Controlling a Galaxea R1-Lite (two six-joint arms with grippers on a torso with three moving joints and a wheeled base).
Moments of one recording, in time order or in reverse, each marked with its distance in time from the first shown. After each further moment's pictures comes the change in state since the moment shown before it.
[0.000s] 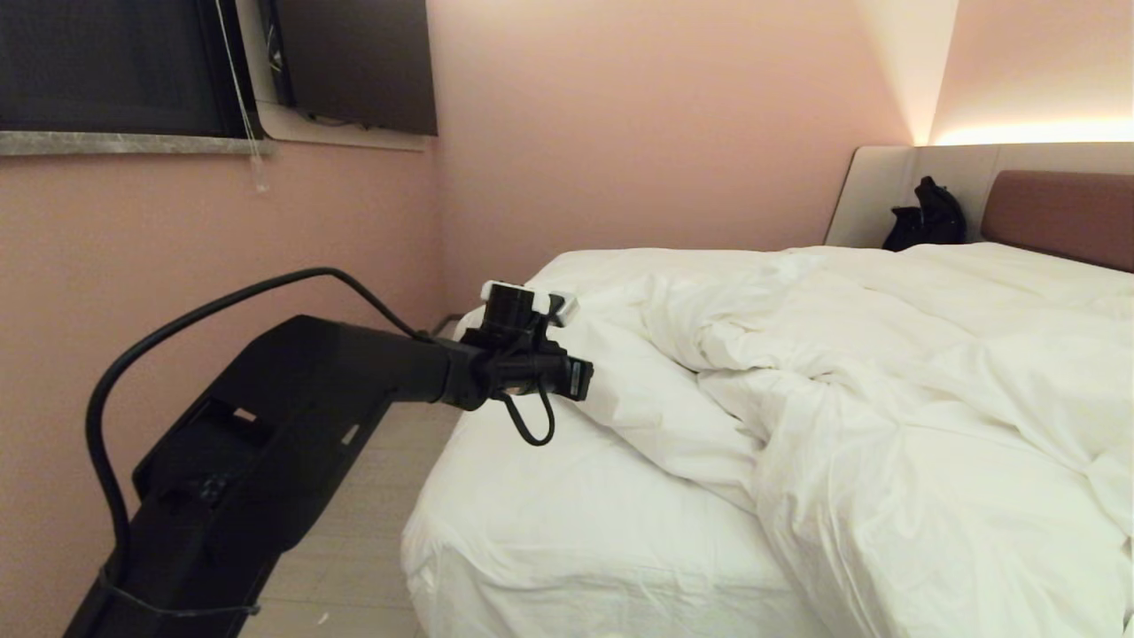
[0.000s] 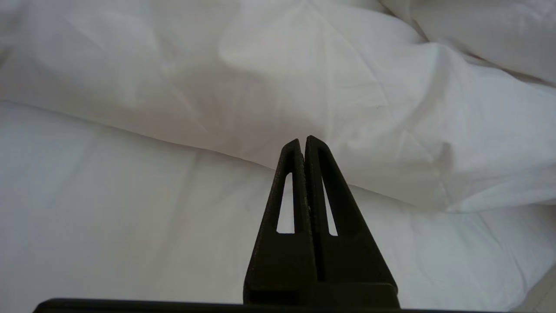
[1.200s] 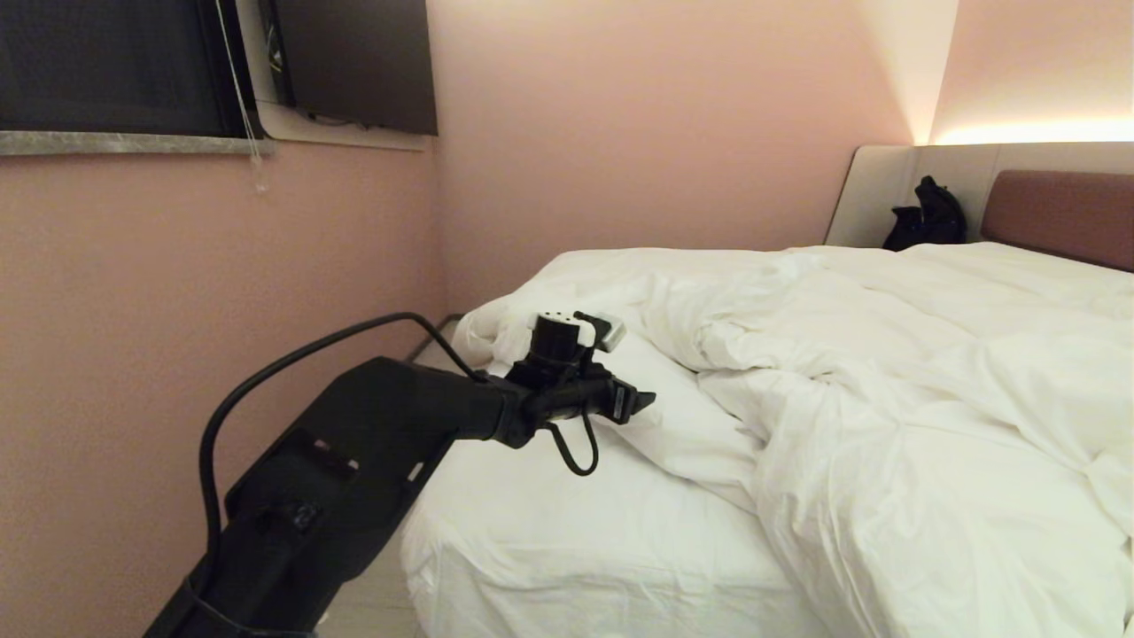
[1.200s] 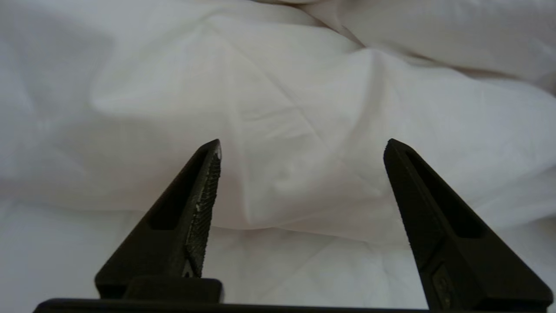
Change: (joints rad) left arm -0.090 0.127 -0.071 -0.156 0.010 0.044; right arm 0.000 0.000 0.000 0.000 0.000 0.000
